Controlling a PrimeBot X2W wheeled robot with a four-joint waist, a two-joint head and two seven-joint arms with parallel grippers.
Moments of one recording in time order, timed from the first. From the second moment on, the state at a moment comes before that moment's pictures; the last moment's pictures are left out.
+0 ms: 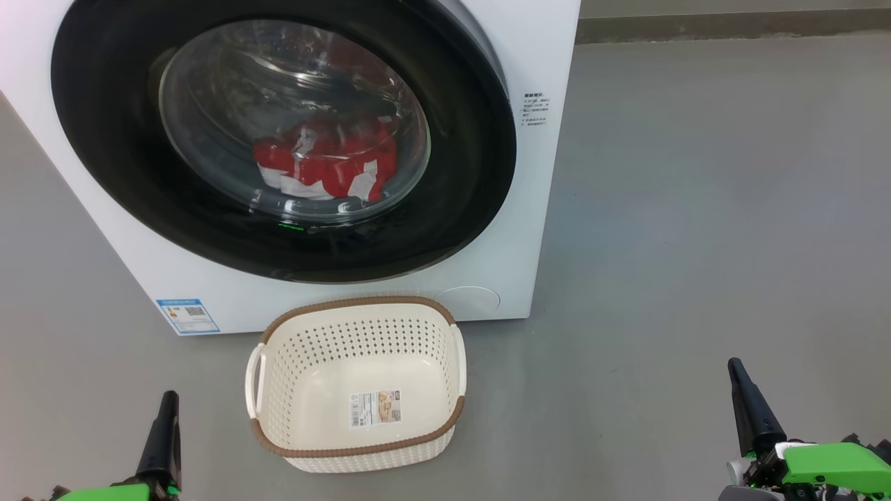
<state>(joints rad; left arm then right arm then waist) -0.07 0.03 0.08 0.26 -1.61 -0.12 0.11 -0.07 -0.05 -0.14 0.27 1.61 0.13 0.11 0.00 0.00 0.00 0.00</state>
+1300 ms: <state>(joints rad) -0.07 0.03 0.08 0.26 -1.61 -0.12 0.11 -0.07 -0.05 -0.14 0.27 1.61 0.13 0.11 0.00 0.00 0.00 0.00</state>
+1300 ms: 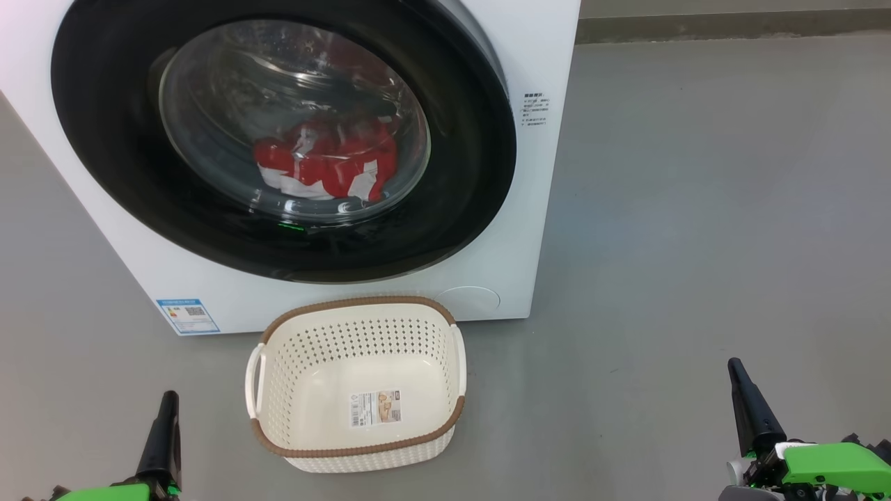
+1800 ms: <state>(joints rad) 0.00 0.00 0.06 0.33 -1.61 -0.12 0.10 -0.01 -0.03 -0.13 0.35 1.61 0.13 0.10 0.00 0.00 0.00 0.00</state>
